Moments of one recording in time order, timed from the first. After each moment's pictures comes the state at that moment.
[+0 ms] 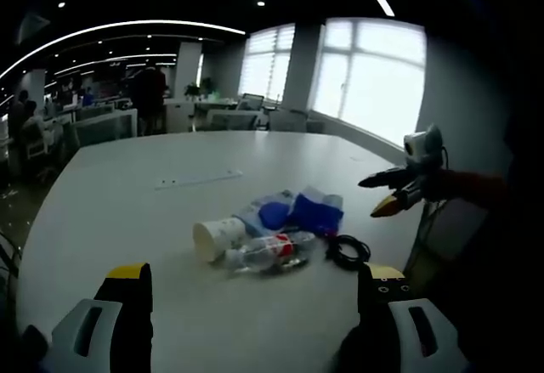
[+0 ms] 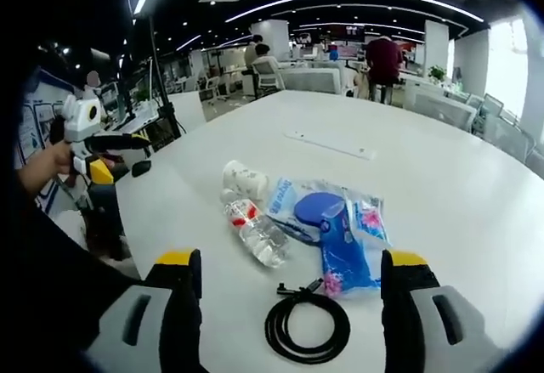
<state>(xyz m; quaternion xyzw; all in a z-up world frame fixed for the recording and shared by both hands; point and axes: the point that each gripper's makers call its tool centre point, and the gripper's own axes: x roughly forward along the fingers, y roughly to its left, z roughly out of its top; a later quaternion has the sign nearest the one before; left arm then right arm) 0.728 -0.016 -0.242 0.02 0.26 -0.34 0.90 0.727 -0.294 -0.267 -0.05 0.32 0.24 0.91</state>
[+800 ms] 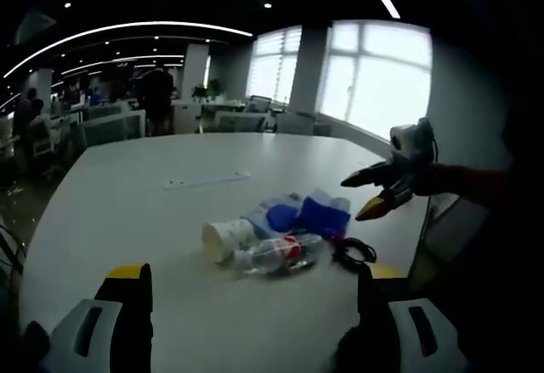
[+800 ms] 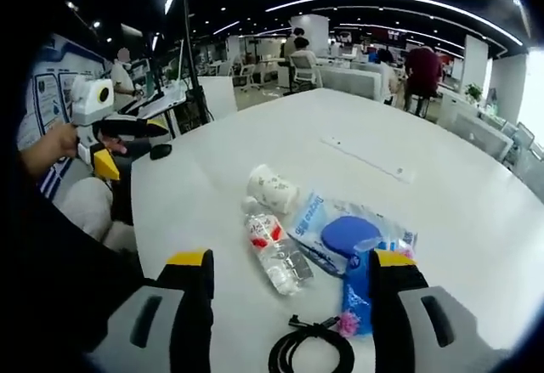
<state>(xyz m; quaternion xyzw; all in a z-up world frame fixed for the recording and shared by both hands) 0.732 -0.007 -0.242 0.01 0.26 -0.32 0.91 0.757 -0.238 -0.268 -0.11 0.32 0.33 0.88</state>
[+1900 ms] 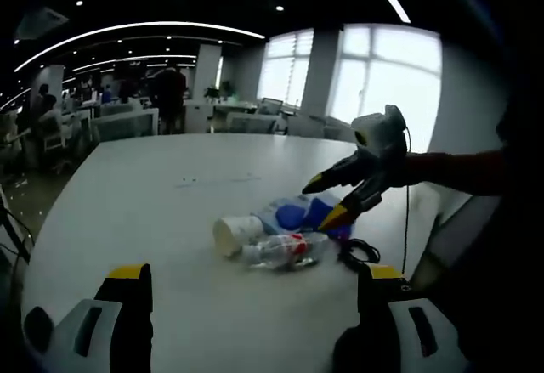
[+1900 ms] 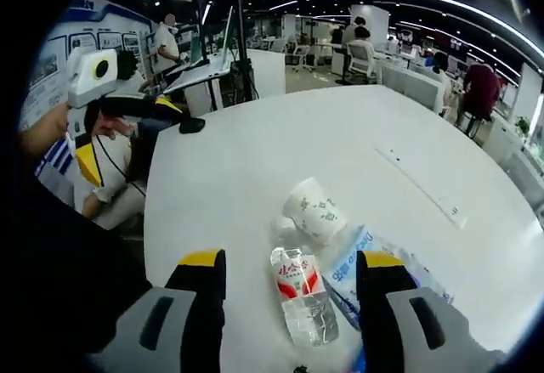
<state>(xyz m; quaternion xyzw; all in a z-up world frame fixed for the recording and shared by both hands) 0.718 -0.001 -0.234 0.01 0.26 -0.30 0.92 0.793 -0.153 -0.284 -0.18 0.33 0.44 0.82</state>
